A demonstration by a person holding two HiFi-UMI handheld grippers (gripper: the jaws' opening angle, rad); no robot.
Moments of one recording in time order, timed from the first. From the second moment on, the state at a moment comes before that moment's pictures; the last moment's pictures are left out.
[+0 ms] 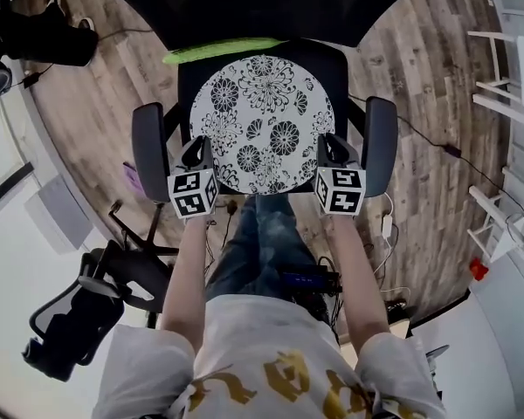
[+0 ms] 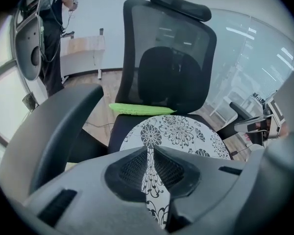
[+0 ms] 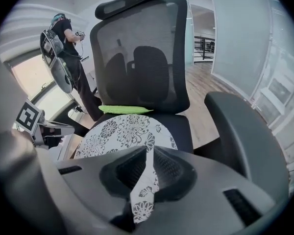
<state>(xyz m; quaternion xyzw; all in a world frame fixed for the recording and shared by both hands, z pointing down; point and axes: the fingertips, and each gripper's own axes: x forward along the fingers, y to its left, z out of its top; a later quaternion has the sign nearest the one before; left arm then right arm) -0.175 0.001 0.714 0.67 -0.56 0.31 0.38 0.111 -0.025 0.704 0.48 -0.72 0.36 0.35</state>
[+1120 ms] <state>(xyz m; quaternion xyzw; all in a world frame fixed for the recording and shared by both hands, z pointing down) -0.225 0.018 0.805 0.57 -0.59 0.38 0.43 0.144 -0.027 0.796 0.52 -0.66 0.32 0.43</state>
